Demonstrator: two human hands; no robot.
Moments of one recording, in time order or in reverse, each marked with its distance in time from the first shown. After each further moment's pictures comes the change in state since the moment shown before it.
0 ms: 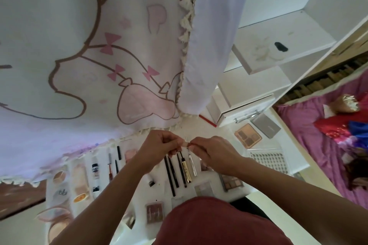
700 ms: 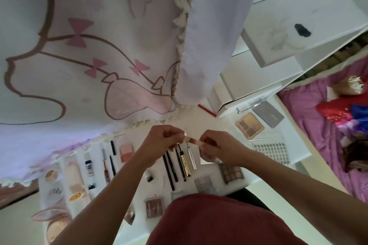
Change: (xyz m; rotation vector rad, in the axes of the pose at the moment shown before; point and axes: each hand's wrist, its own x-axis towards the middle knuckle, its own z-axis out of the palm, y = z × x) left_hand 0.039 -0.026 0.001 -0.014 -0.007 -0.170; right_hand 0.015 0.047 0.014 0.396 -0.193 0.236
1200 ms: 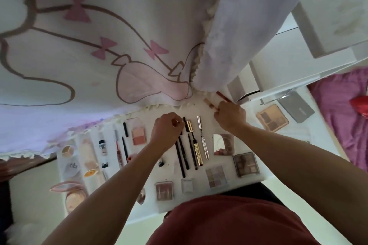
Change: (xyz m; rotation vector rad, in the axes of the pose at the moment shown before) left_hand 0.030 -0.040 -0.009 0.566 0.326 -0.071; right_hand 0.117 0.044 0.020 -0.541 0.230 0.354
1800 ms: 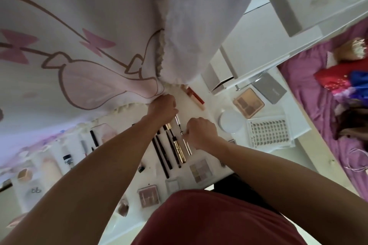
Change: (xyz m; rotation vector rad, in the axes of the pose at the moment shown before) left_hand 0.084 0.031 0.056 0.422 -0.286 0.207; right_hand -0.054 -0.019 0.032 0.123 -0.205 -0.039
